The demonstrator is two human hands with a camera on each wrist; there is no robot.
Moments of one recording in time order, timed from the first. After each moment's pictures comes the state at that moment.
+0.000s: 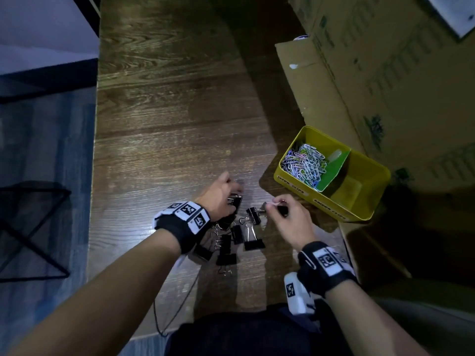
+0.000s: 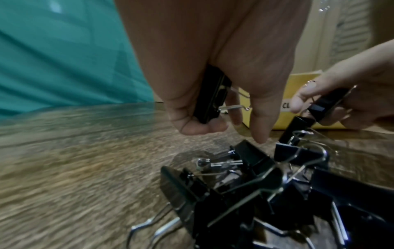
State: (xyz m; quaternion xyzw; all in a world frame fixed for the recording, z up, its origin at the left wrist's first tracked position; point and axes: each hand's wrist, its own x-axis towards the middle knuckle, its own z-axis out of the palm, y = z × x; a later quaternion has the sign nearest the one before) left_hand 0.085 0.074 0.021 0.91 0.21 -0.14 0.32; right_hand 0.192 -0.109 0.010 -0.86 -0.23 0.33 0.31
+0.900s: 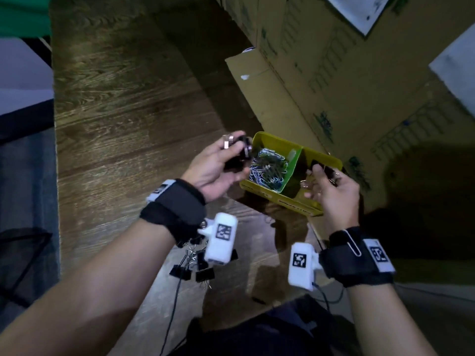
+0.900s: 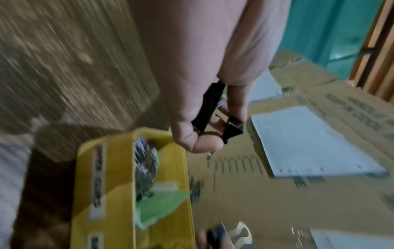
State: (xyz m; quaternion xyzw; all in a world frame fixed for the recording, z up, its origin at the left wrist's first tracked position) left_hand 0.187 0.041 0.109 0.34 0.28 0.05 0.90; right_hand 0.269 -0.160 0.083 -0.71 0.06 0.17 0.68
